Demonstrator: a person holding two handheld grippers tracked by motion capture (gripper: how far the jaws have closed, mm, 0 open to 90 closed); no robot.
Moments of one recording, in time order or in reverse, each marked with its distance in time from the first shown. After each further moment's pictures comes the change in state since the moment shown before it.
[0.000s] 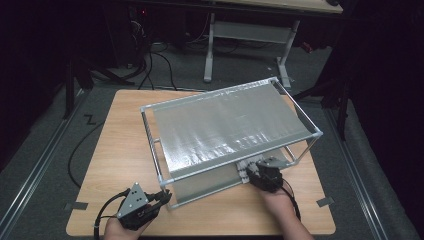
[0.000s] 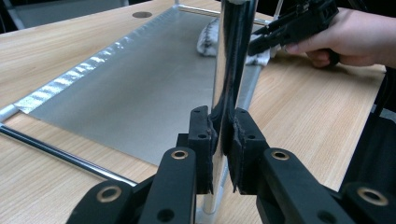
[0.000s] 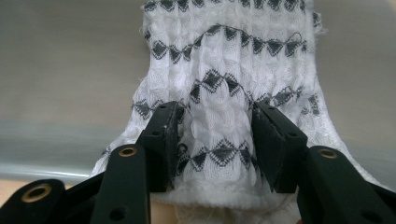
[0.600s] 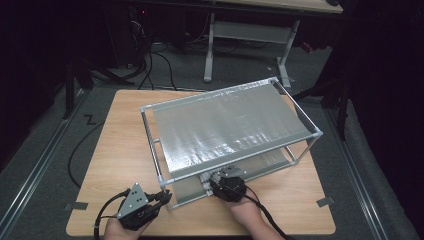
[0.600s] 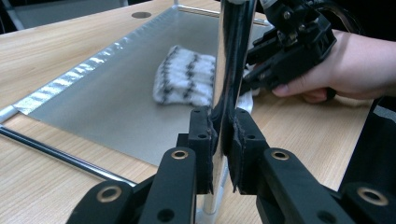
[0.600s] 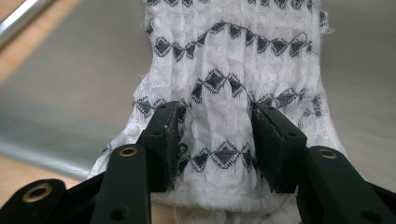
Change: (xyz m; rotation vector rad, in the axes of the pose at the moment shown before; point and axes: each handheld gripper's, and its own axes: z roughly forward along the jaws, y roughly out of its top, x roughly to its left) left arm 0.001 0.000 0.000 -0.003 -0.005 0.004; right arm 0.109 0.015 0.017 0.029 0.127 -0.159
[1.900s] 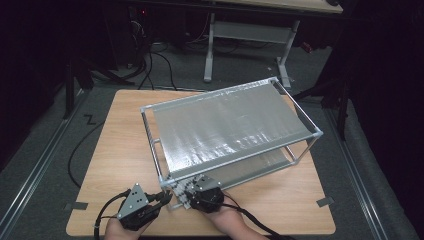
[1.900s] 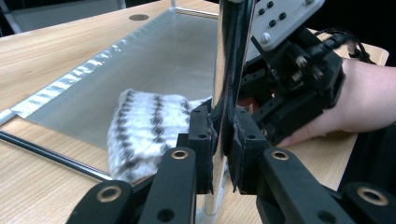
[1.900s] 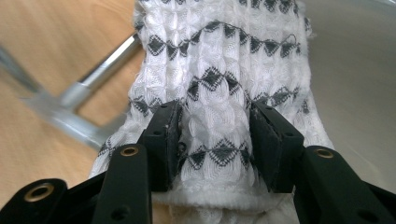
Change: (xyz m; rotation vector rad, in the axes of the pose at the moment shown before) left arm 0.000 -0.001 0.001 -0.007 -0.010 0.007; right arm 0.058 0.010 0.013 -0.069 0.145 -0.174
